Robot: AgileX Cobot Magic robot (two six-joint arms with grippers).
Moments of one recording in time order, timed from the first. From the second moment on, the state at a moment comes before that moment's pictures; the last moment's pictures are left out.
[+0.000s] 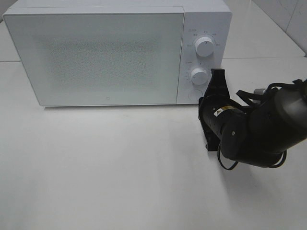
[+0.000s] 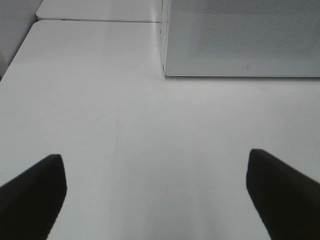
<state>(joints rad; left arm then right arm) 0.01 0.00 -0.50 -0.10 1.04 0.04 0.64 1.97 -0.65 0.78 -0.96 1.37</state>
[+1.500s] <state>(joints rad) 0.01 0.00 -0.50 -0.10 1.04 0.04 0.55 2.18 -0.93 0.77 -0.91 1.31</state>
